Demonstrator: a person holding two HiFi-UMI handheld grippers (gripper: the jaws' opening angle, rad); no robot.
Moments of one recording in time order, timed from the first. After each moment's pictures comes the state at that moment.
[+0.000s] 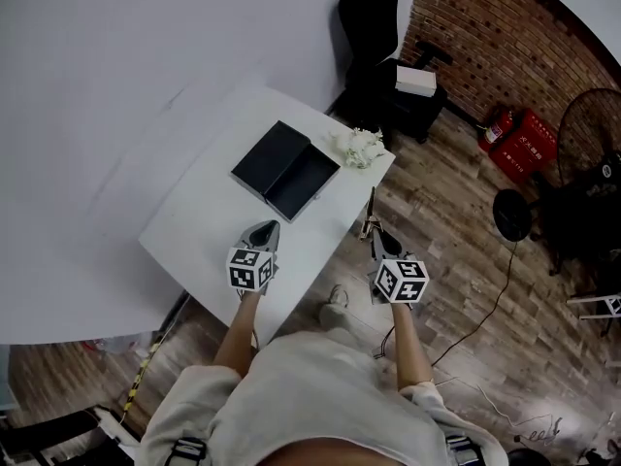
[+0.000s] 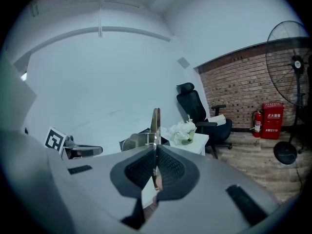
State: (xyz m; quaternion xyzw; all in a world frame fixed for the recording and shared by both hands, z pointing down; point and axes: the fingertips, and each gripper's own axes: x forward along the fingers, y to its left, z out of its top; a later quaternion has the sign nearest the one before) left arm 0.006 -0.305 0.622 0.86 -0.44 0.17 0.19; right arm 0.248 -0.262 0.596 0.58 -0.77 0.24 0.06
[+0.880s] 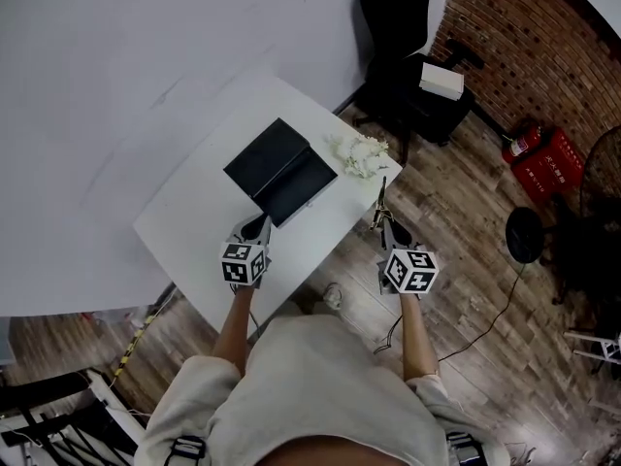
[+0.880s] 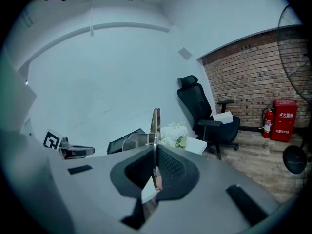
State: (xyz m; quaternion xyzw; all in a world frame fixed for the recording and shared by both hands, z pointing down) left arm 0.032 -0.362 0.641 0.81 -0.52 0.19 0.20; right arm 0.326 -0.362 0.624 0.54 -0.80 0.26 0.08
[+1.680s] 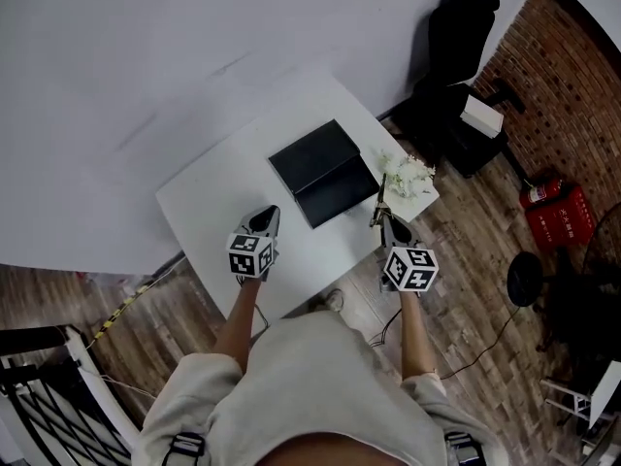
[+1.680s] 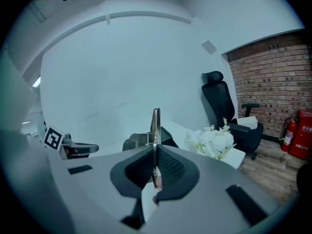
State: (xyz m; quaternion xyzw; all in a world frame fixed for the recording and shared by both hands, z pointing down) left arm -0.066 -0.363 0.634 0.77 -0.58 0.14 0.23; right arm 0.199 -0.404 0.611 0.46 -0.85 0.23 0.12
